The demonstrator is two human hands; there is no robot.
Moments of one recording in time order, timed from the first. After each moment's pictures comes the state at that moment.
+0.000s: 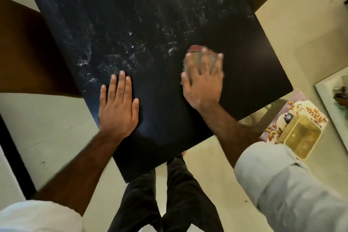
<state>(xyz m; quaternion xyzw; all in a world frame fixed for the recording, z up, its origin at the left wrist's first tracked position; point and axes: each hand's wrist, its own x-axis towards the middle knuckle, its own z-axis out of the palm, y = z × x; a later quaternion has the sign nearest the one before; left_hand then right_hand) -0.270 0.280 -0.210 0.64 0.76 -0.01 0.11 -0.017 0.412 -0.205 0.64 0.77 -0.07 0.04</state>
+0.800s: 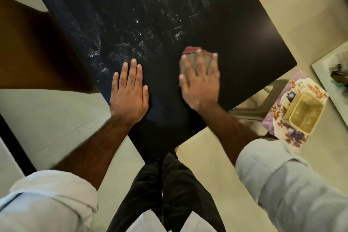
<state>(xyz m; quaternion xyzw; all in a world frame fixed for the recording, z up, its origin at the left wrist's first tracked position) -0.296 0.274 -0.217 0.69 0.71 0.00 0.11 -0.048 0.343 -0.207 0.64 0.76 -0.09 0.05</state>
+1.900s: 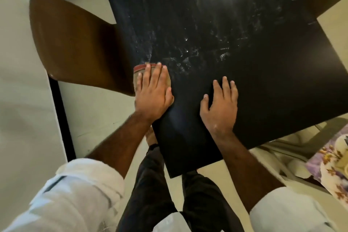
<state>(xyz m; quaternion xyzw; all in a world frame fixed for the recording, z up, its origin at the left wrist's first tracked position) -0.340 0.299 -0.205 0.64 0.77 -0.03 0.09 -0.113 0.326 -0.196 0.68 0.71 -0.17 -0.08</state>
